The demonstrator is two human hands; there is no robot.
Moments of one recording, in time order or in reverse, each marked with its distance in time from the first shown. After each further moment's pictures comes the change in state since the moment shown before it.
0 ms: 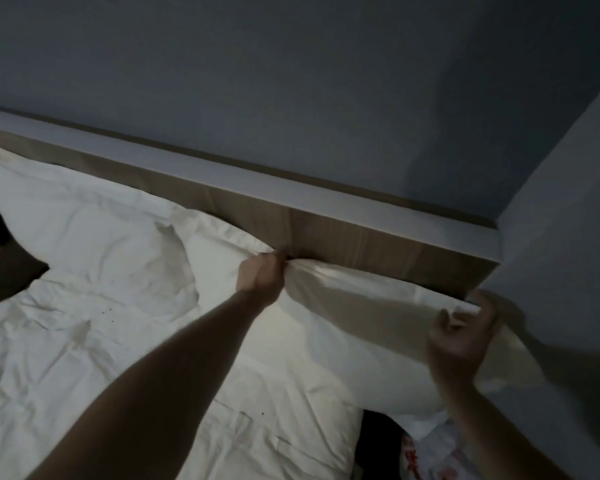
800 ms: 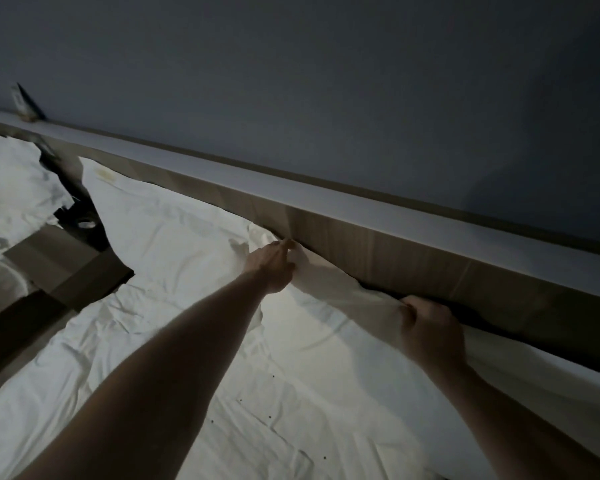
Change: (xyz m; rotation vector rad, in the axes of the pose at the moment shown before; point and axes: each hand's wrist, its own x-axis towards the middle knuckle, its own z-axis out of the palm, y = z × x) left_hand 0.060 -0.136 -0.036 0.099 -0.080 -0.146; right_hand -0.028 -0.063 0.166 -0.293 -0.622 -0.240
